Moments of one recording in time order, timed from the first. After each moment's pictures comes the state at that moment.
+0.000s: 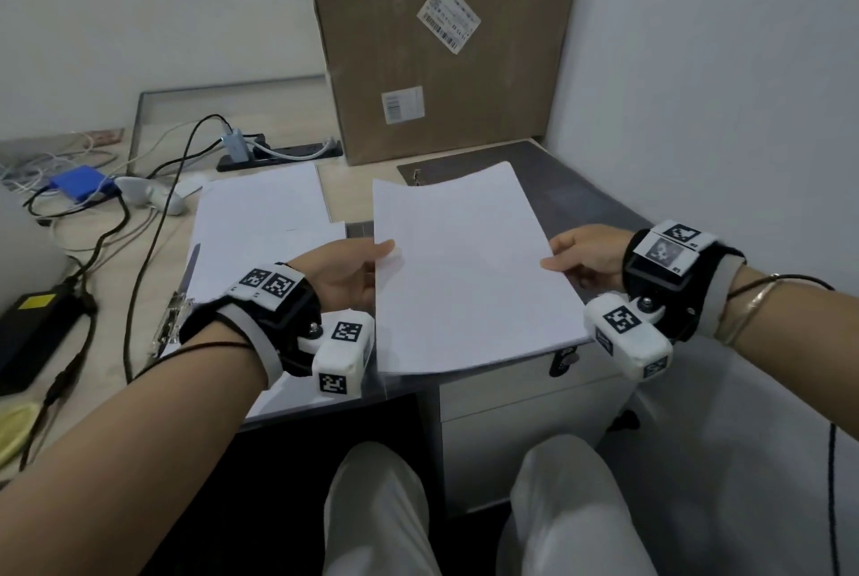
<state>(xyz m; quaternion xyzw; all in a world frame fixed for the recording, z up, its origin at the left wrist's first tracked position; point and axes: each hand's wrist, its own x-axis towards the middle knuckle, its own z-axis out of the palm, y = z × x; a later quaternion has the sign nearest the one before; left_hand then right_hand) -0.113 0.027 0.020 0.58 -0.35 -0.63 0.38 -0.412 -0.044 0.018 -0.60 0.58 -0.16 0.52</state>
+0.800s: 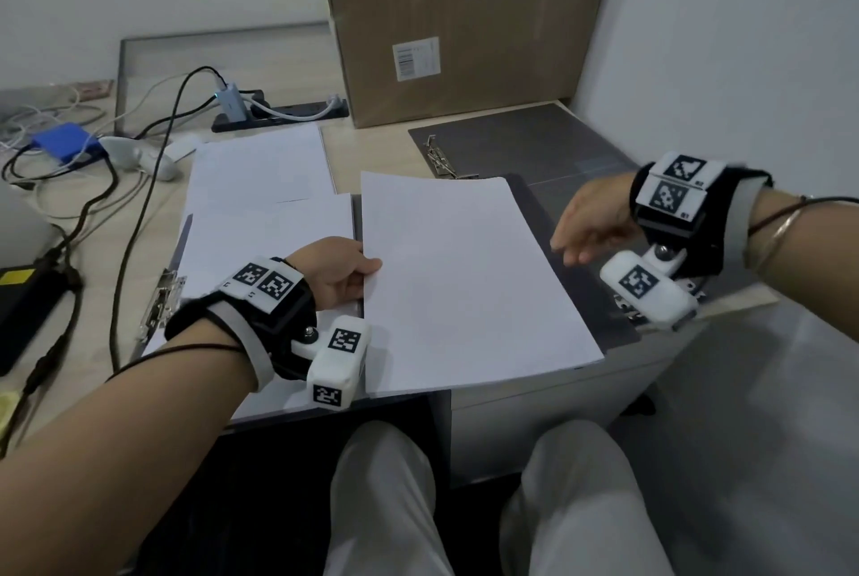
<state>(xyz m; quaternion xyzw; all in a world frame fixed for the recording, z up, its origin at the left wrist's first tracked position) -0.094 0.019 -0.010 0.65 -0.30 -0.60 0.36 -0.381 -0.081 0.047 -0.66 0.62 0.08 0.42</state>
